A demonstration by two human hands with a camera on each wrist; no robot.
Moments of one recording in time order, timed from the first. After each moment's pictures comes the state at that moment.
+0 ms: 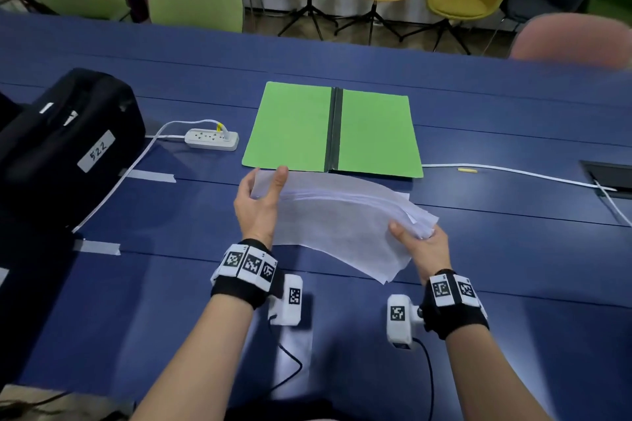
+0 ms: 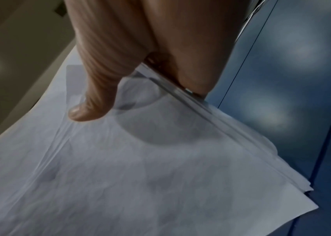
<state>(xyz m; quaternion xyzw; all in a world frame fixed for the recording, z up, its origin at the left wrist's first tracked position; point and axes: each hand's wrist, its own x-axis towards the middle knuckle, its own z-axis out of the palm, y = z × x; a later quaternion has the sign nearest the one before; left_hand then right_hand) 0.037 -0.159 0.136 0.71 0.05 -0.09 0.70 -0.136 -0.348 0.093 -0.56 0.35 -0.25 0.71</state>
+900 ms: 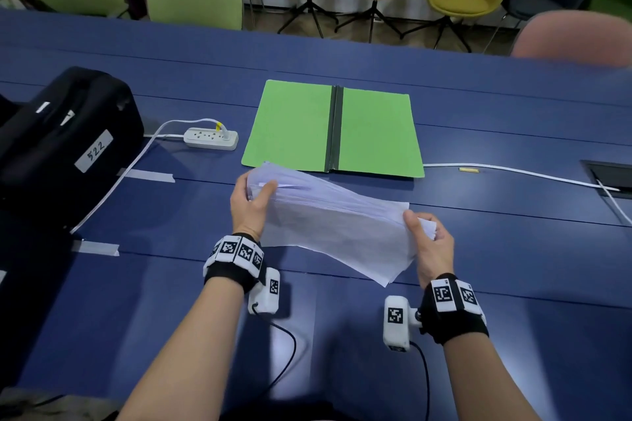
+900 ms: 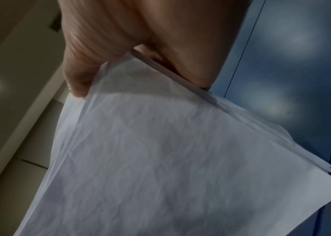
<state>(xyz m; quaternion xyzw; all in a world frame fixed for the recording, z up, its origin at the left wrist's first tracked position) 0.071 -0.148 0.100 0.73 -0.03 -0.09 0.68 -0.132 -0.345 0.099 -0.53 0.38 -0.30 0.70</state>
